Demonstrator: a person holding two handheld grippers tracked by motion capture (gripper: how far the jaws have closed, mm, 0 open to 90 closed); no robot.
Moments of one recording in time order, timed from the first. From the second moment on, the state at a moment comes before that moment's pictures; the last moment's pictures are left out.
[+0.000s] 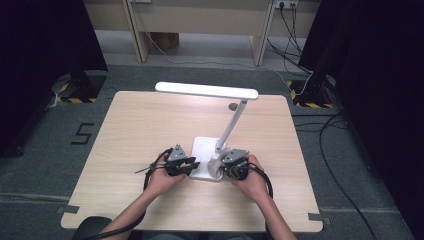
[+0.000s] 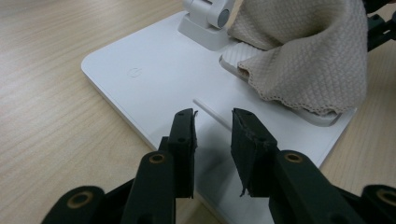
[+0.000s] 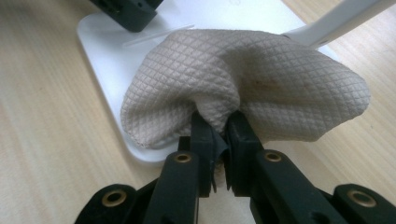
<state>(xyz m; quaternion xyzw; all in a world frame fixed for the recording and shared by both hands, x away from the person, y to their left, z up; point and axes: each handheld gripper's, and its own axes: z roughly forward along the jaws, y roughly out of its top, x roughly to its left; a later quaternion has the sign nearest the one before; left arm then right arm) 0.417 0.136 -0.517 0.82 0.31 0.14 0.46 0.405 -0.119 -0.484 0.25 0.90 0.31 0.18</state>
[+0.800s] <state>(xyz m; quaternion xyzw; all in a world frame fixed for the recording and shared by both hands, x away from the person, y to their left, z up) 0.417 0.136 -0.517 0.82 0.31 0.14 0.46 0.374 -0.117 -0.478 0.24 0.91 0.31 0.14</state>
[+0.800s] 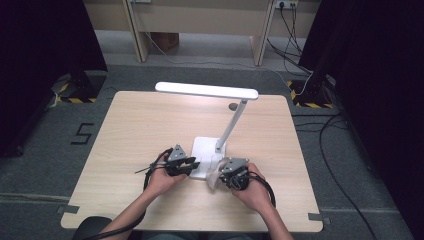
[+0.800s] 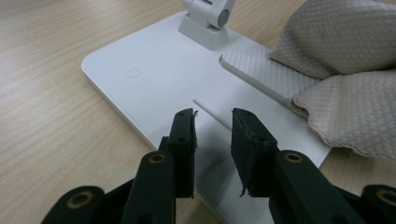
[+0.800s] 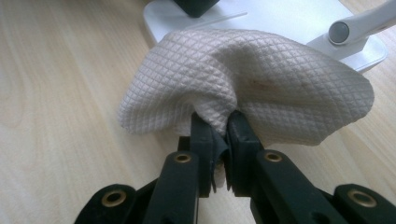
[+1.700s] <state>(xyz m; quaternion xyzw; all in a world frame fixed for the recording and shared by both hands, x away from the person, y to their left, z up) 0.417 0.136 -0.517 0.82 0.31 0.14 0.46 0.424 -0.087 -0.478 0.25 0.90 0.29 0.19</state>
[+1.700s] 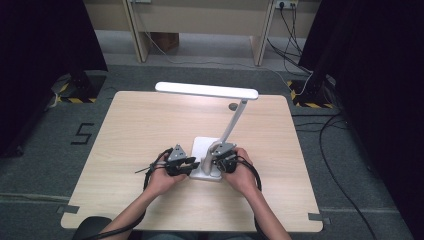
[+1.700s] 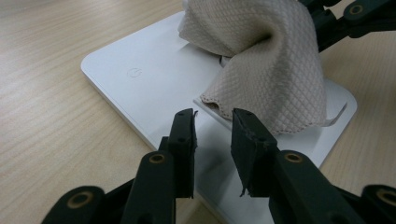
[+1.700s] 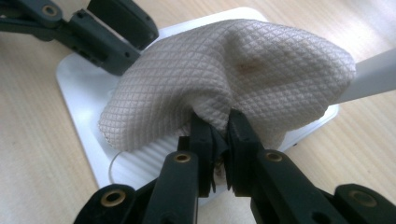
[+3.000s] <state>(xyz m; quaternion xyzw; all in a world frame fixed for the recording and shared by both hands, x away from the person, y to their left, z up) 0.395 0.138 -0.456 0.81 0.29 0.08 0.50 0.380 -0.089 -0.472 0.23 0.91 0.32 0.14</state>
